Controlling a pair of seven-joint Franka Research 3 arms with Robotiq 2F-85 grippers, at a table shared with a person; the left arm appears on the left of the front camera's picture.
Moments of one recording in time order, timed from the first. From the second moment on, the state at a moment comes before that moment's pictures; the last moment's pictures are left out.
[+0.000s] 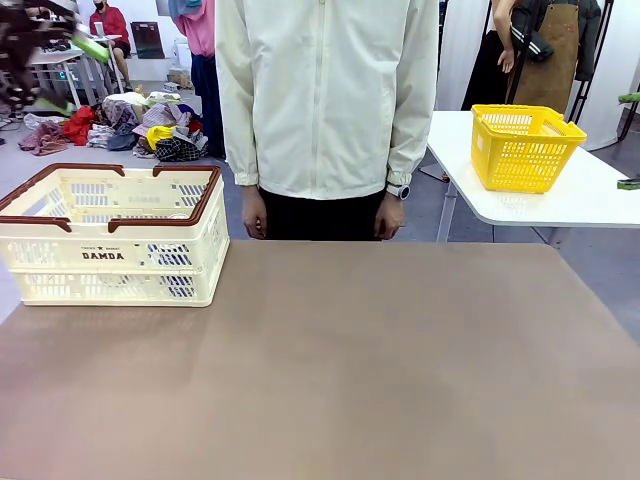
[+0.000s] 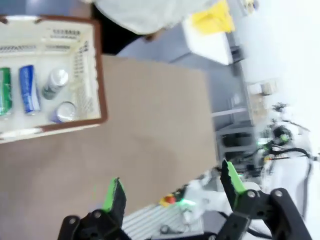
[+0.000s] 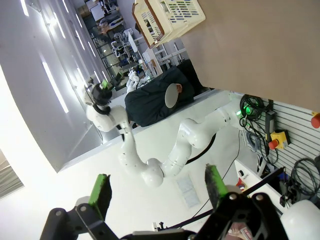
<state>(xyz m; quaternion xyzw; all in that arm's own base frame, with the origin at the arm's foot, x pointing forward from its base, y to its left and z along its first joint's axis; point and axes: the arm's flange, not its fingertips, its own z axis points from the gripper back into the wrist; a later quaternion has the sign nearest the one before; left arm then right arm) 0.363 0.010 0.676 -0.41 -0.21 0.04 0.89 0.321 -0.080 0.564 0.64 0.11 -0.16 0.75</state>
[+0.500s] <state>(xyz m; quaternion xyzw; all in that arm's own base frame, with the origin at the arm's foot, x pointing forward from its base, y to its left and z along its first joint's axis) 0.270 0.088 0.559 -0.59 -0.22 0.05 0.77 0.321 -0.080 0.564 0.64 0.11 -0.16 0.75</state>
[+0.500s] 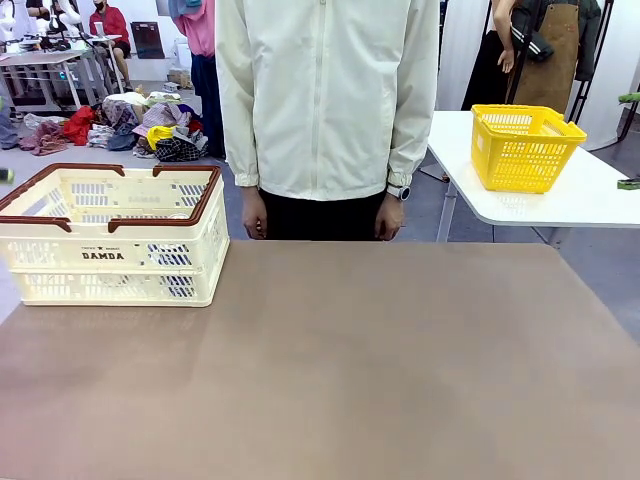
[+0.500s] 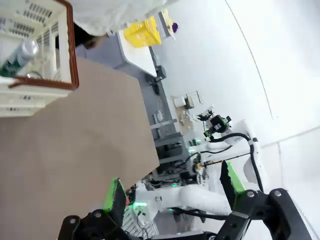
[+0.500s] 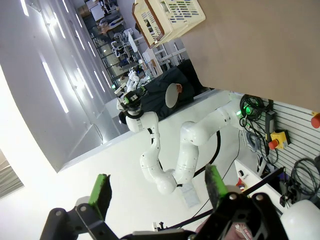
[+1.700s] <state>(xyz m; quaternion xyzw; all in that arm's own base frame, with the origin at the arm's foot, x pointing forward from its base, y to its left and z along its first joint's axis) 0.279 0.091 0.546 -0.60 -0.20 0.05 0.77 0.321 -0.080 0.564 0.64 0.11 -0.16 0.75</state>
